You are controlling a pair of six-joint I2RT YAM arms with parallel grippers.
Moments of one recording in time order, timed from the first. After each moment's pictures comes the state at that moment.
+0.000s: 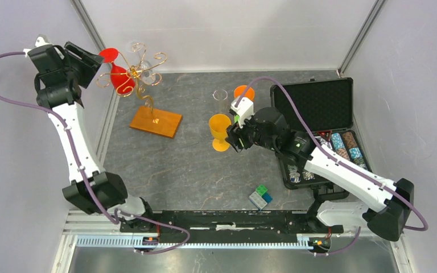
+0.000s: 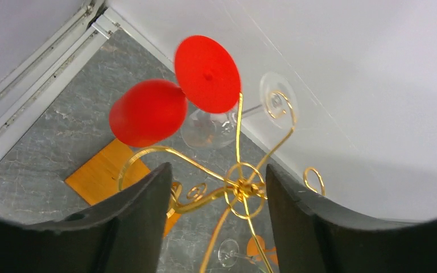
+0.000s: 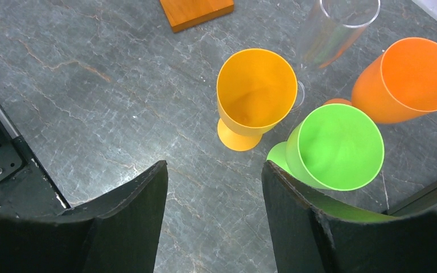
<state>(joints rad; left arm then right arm) 0.42 1.46 1.81 -0.67 0.26 -0.63 0.88 1.22 1.13 -0.36 0.02 -0.01</state>
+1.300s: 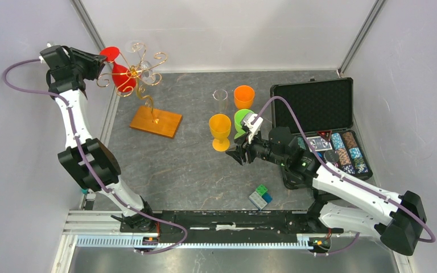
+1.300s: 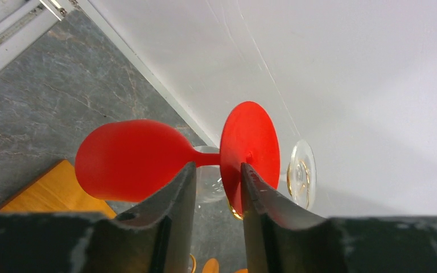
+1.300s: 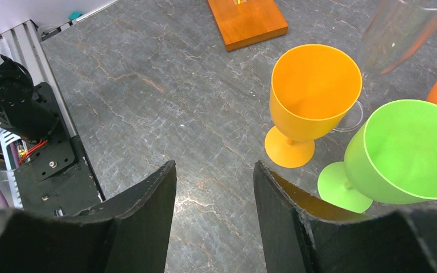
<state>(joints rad) 0.47 1.74 1.79 -0.39 0.41 -0.88 0.88 1.03 0.77 0.01 -0.14 0.07</state>
